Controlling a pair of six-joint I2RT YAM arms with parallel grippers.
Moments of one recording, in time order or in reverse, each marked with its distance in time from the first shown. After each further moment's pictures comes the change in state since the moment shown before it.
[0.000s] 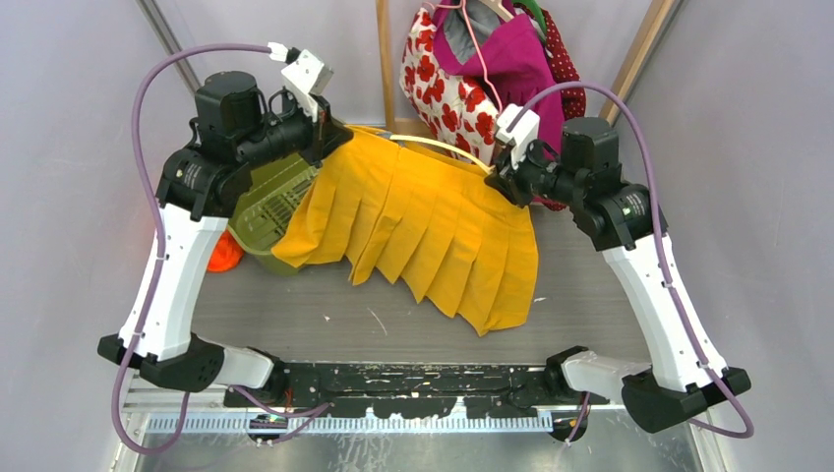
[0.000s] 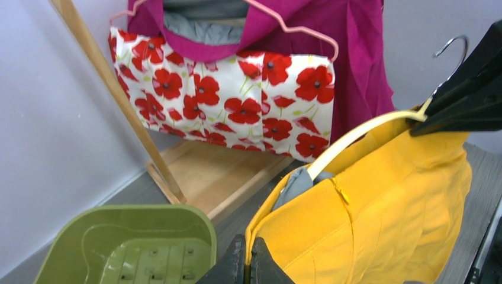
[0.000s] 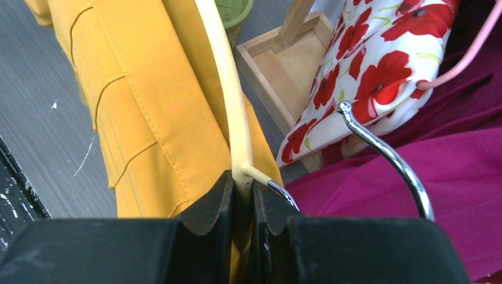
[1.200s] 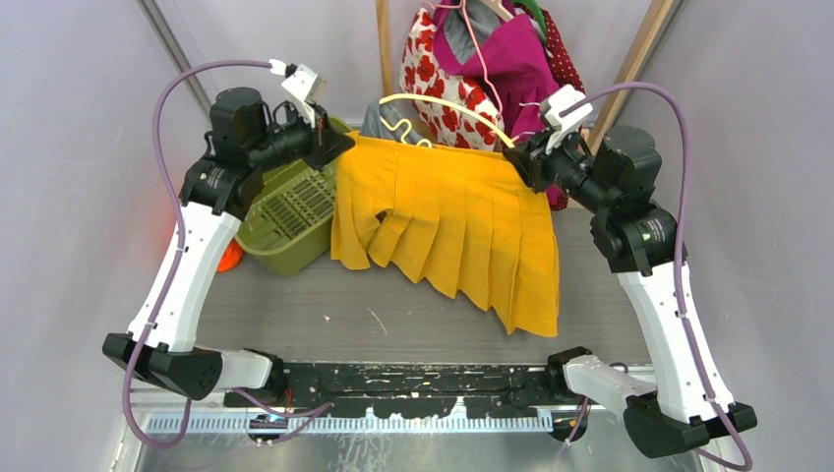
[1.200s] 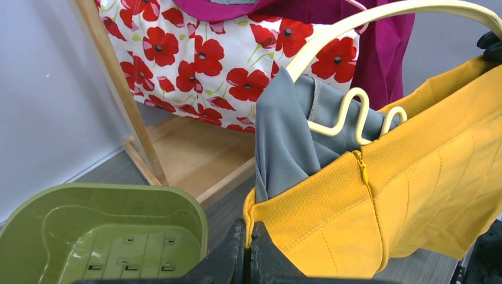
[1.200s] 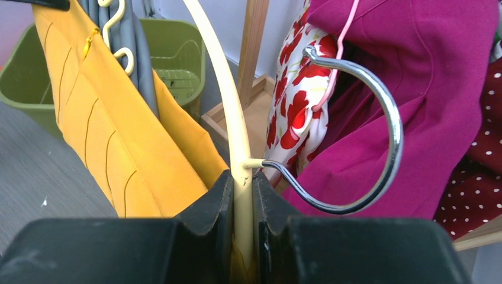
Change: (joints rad) left arm 0.114 -0.049 -0.327 0.275 0.141 -0.097; right arm -0.096 -0.125 -0.090 0.266 0.038 0.207
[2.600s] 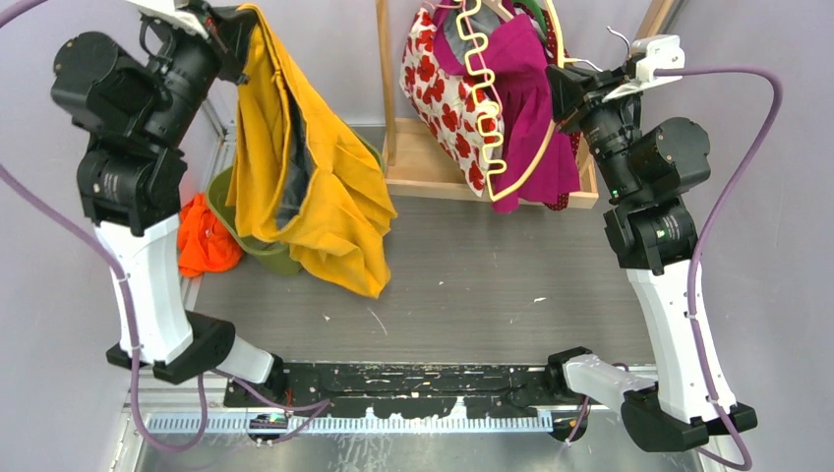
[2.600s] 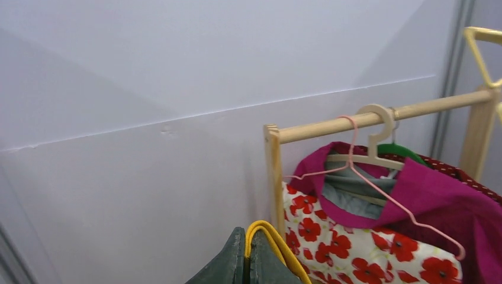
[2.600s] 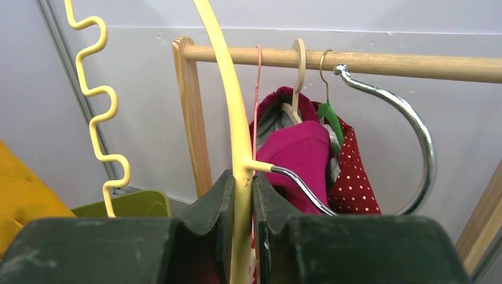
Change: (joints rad) left arm 0.023 0.141 0.822 -0.135 -0.389 -0.005; right arm -0.015 0.037 0.122 0.407 0.270 0.257
